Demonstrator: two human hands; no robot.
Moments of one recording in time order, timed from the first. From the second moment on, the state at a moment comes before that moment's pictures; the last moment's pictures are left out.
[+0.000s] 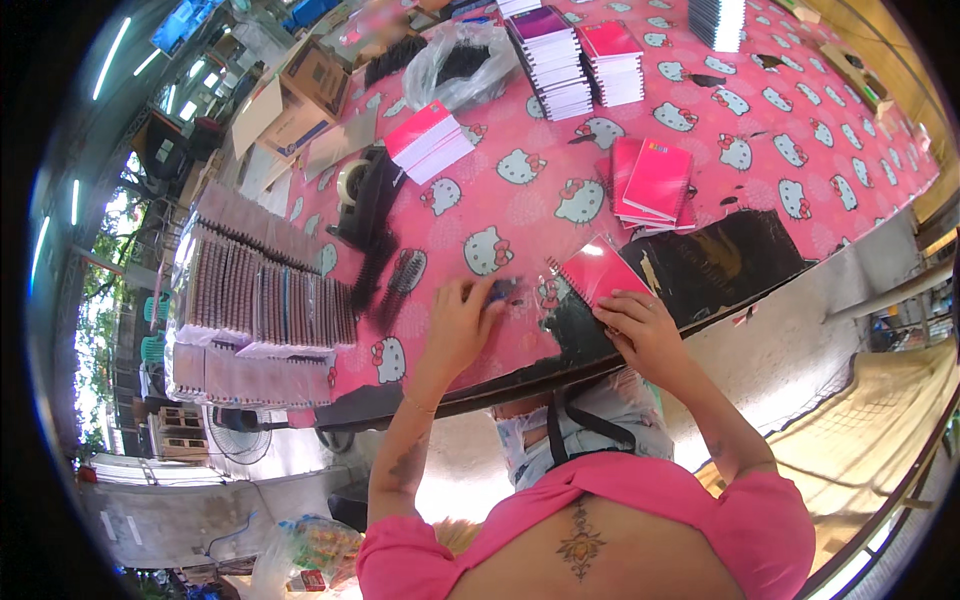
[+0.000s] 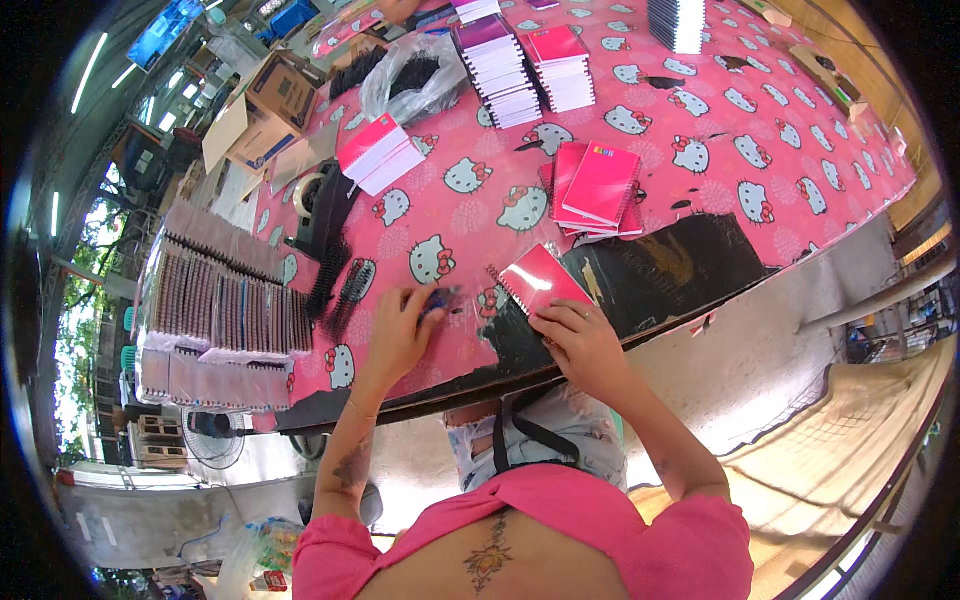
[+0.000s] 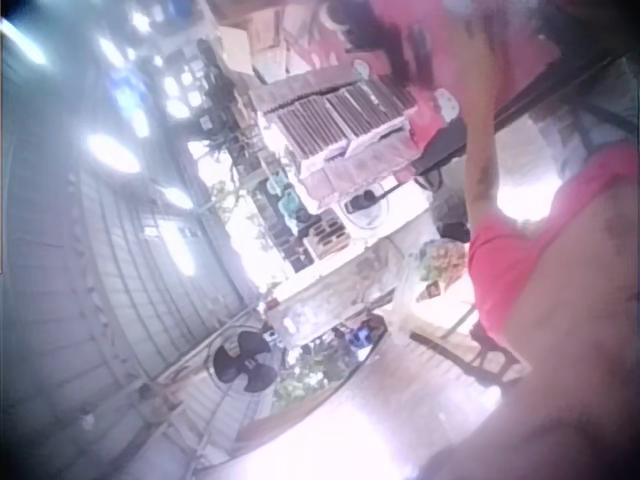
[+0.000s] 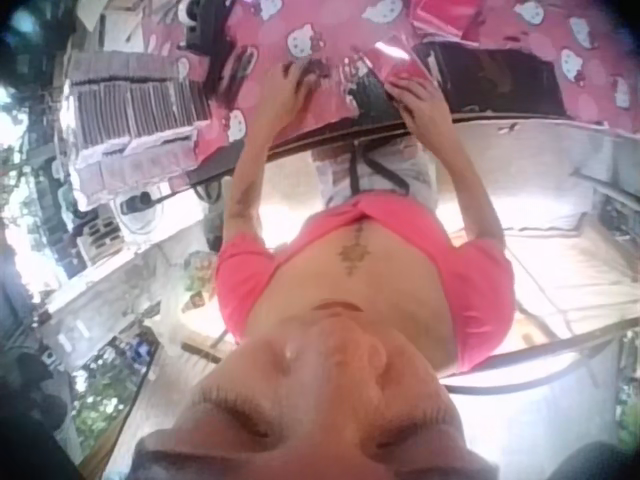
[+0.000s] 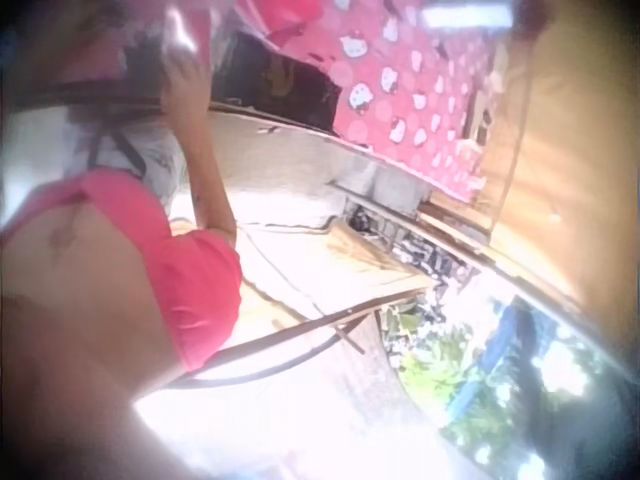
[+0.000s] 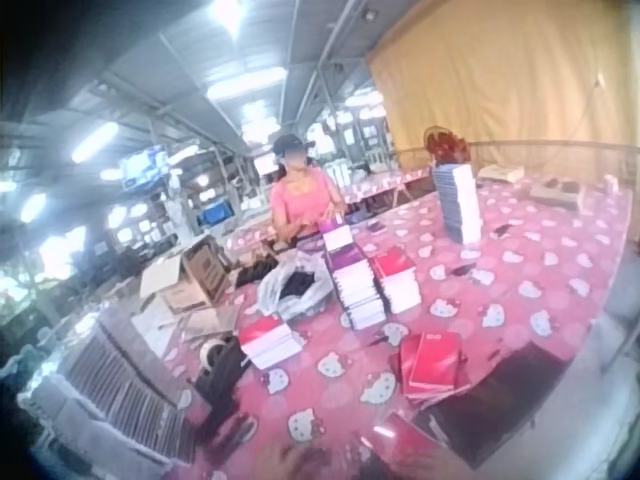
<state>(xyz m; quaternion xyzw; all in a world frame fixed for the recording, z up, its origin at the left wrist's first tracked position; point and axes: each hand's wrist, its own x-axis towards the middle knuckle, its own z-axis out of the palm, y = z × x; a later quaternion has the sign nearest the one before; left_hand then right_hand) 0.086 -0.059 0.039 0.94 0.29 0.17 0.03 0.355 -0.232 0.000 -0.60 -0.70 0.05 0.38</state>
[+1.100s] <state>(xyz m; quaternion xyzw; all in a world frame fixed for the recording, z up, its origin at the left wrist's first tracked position) 0.142 -0.059 0.040 0.53 0.43 0.02 0.73 0.359 -0.231 0.002 -0.60 -0.70 0.07 0.38</state>
